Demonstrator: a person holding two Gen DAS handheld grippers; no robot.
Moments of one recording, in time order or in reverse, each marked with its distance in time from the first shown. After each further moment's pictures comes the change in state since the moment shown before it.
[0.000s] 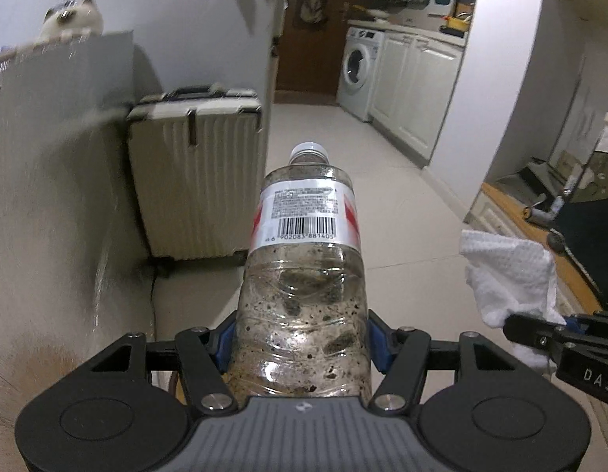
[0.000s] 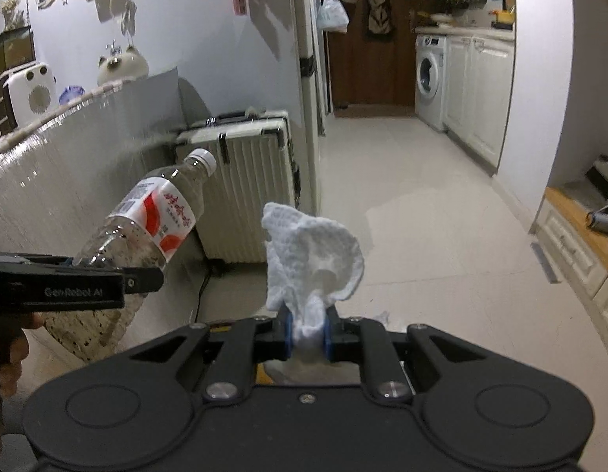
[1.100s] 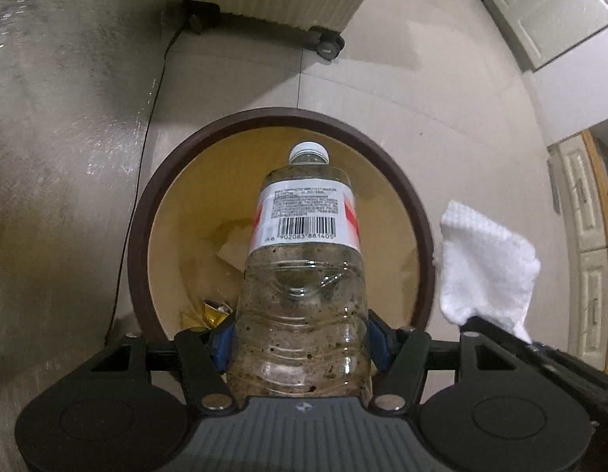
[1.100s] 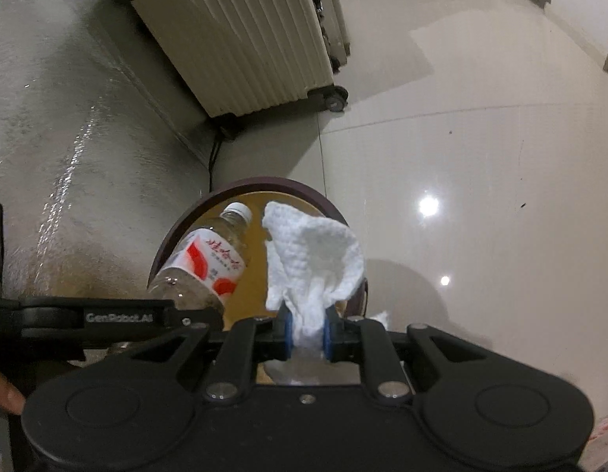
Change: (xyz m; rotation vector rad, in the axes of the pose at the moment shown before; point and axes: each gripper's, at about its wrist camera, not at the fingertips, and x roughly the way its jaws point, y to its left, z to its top) left arm 0.262 0.132 -0.112 -0.361 0.578 -0.027; right arm 0.284 0.050 -0.106 0.183 0.435 0.116
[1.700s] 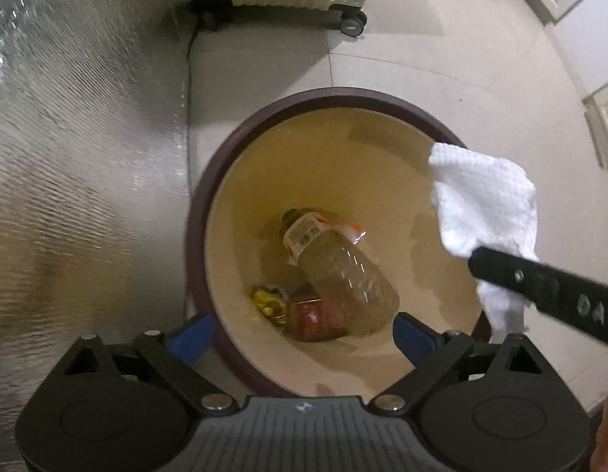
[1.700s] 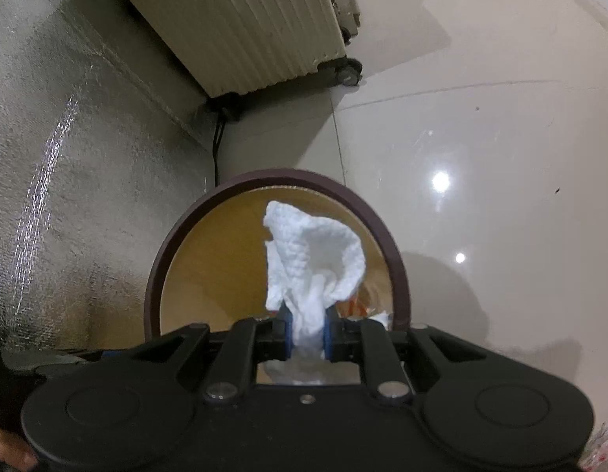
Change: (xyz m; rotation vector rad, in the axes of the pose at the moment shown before) left arm -0.002 0.012 -0.005 0.125 0.048 0.181; right arm 0.054 0.018 0.027 0.035 0.086 0.038
